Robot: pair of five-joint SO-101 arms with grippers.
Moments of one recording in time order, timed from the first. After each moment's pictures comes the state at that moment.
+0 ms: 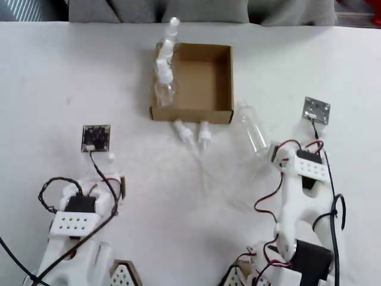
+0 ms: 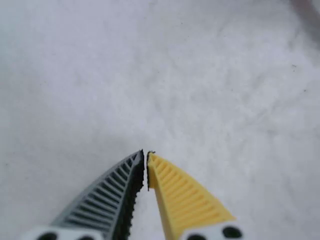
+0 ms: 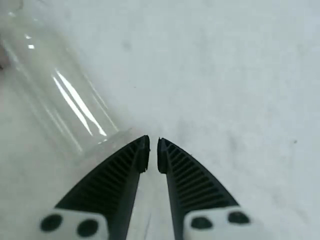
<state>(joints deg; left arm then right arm) -4.0 -54.5 84.0 38.5 6.0 12.1 -16.2 50.6 36.7 -1.1</state>
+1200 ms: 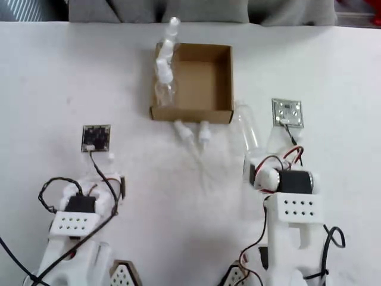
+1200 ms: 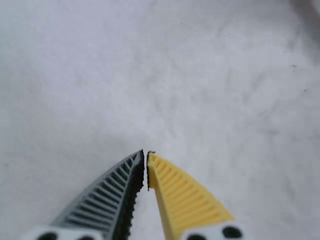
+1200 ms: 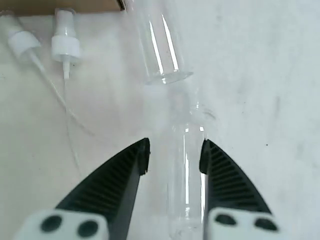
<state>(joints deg) -4.0 -54.5 84.0 38.5 6.0 -1.3 -48.9 53.7 65.7 -1.4</state>
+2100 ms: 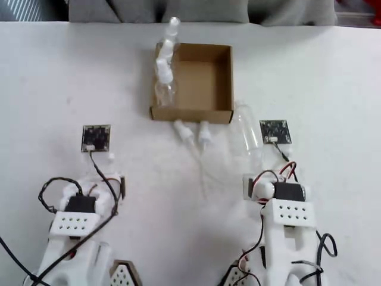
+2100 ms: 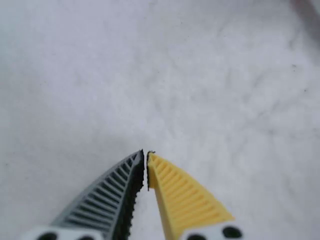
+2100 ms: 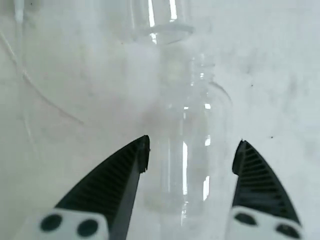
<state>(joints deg) -4.0 -54.5 84.0 38.5 6.0 2.4 -48.2 68.5 54.0 8.4</state>
